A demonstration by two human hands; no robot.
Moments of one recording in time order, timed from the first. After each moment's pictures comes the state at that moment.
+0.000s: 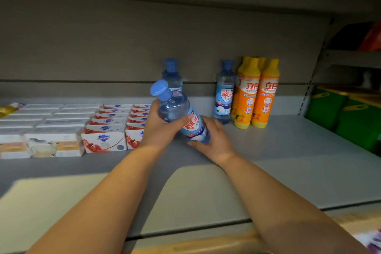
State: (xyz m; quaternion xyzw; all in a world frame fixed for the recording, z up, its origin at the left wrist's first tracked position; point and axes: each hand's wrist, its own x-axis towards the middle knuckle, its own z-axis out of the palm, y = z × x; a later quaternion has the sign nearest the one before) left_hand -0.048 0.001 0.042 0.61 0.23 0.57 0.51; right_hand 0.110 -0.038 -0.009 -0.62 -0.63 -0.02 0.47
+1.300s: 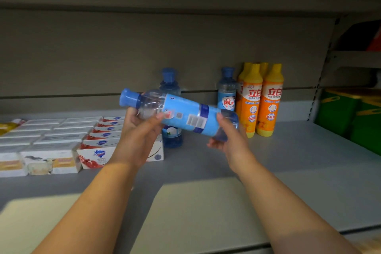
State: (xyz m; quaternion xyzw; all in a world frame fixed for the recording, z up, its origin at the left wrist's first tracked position) left_hand -0.076 0.010 0.060 0.54 0.09 0.57 0.62; right_hand 0.101 -0.071 0.044 -0.43 -0.35 0.34 0.76
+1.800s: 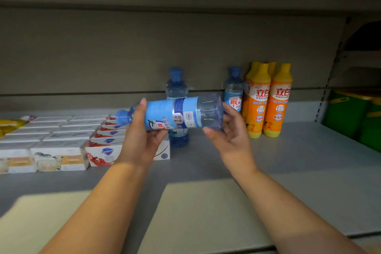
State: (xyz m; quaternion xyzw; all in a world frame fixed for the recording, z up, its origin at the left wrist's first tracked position) left_hand -0.079 0.015 0.061 0.33 0.15 0.57 0.74; right_hand 0.081 -0.064 0.032 -0.34 -0.52 0.18 0.76
